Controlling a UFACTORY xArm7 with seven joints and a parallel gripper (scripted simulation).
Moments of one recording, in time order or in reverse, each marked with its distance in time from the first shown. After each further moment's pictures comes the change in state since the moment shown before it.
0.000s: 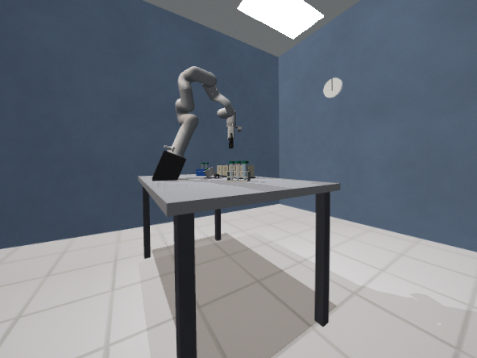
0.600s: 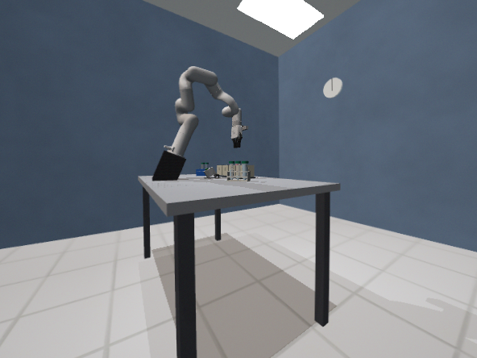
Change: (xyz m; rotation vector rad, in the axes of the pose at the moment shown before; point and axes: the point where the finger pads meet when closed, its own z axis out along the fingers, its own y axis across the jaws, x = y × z) arm 0.043 0.054 -0.002 -0.017 0.009 -0.452
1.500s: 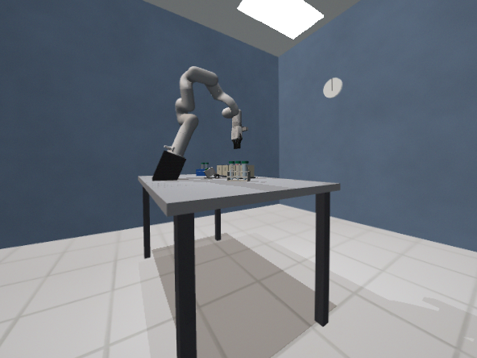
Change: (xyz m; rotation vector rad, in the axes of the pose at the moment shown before) arm 0.000 0.000 0.008 0.000 0.001 0.000
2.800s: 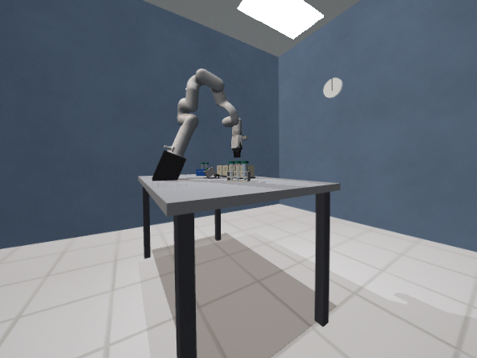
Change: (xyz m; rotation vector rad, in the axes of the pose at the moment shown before) arm 0.000 0.000 0.070 0.000 -0.001 0.000
